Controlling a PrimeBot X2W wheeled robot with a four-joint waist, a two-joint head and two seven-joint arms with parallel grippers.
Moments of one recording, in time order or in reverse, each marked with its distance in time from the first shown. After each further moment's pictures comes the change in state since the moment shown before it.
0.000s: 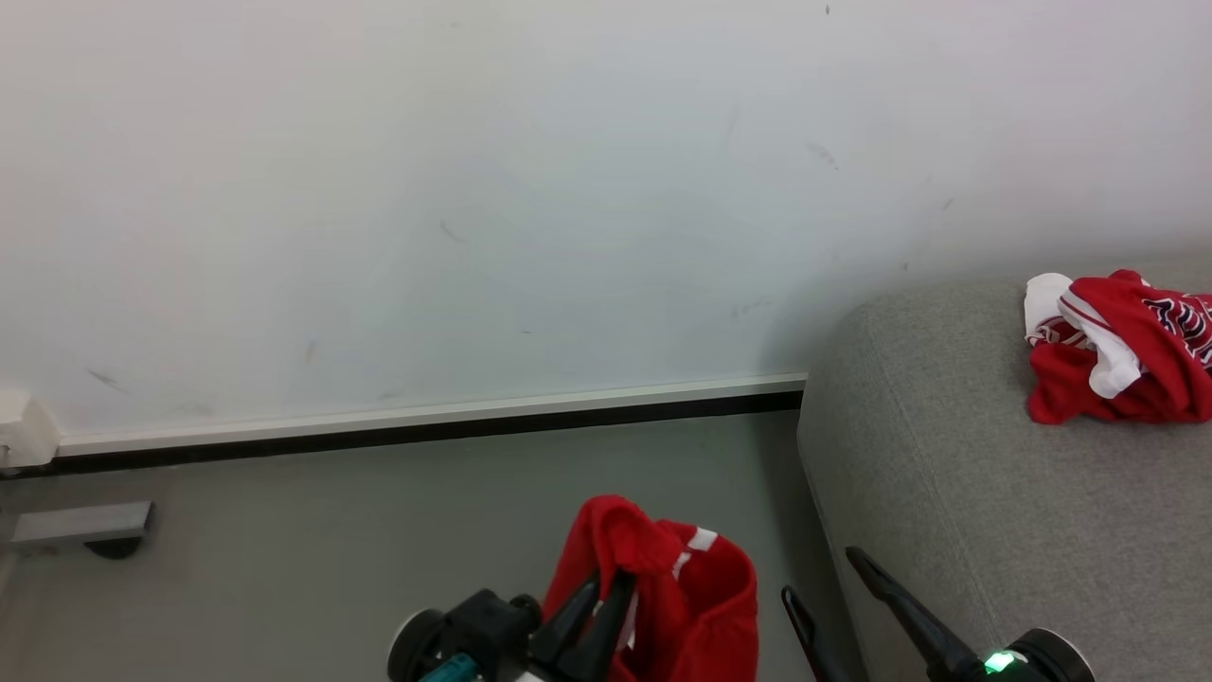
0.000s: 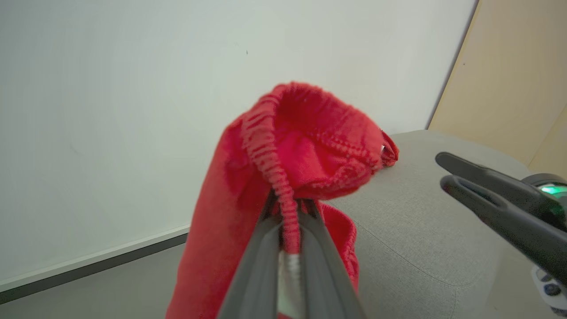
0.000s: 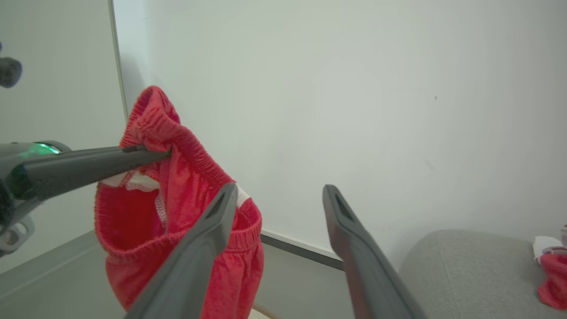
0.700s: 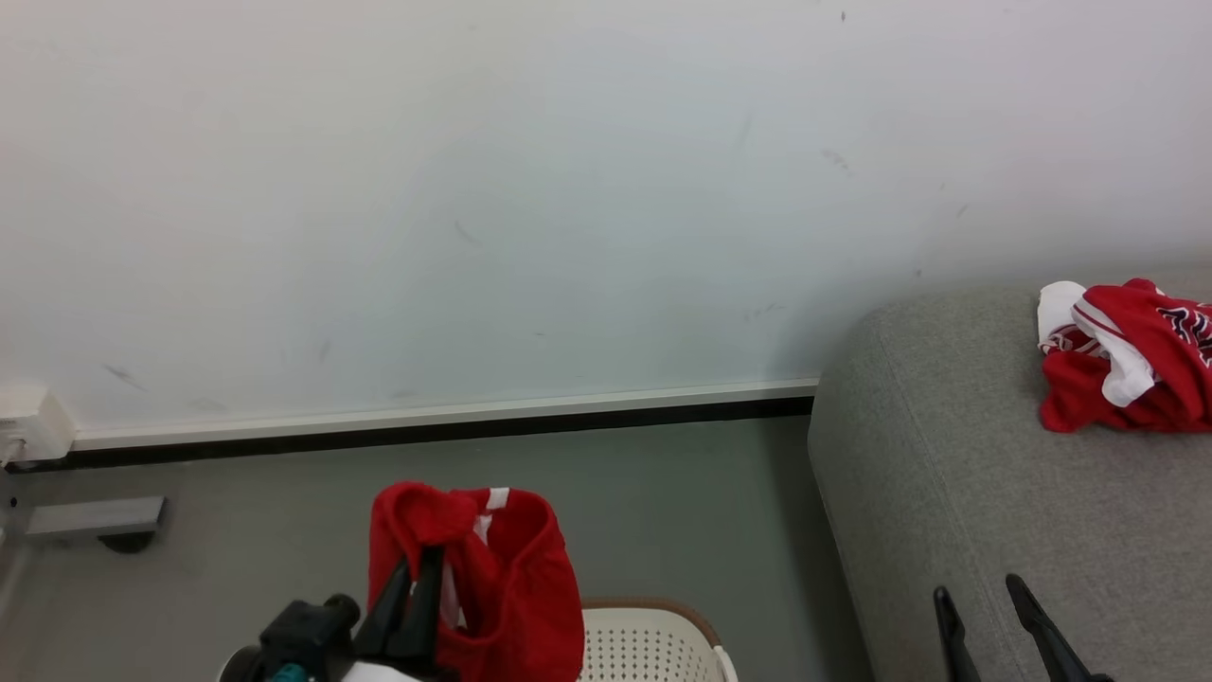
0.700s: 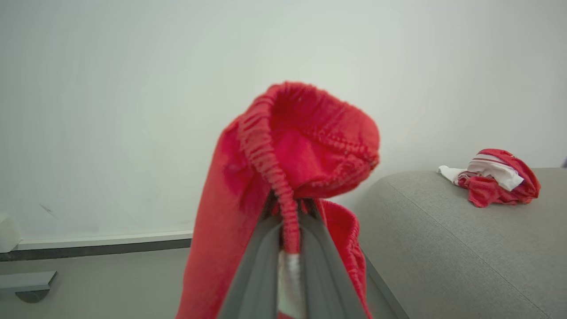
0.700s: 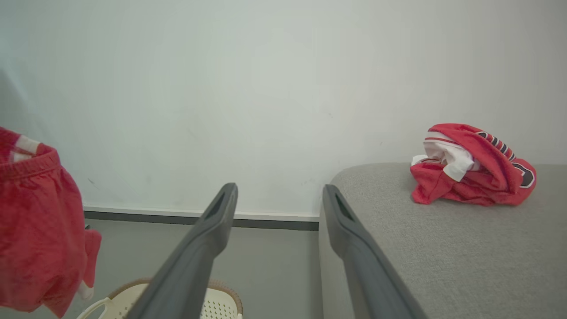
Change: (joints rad) left arm 0.067 0.068 0.224 0.046 -0.025 0.105 -0.094; right arm 0.117 0.110 -0.340 0.097 -0.052 0.000 0.000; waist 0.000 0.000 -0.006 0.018
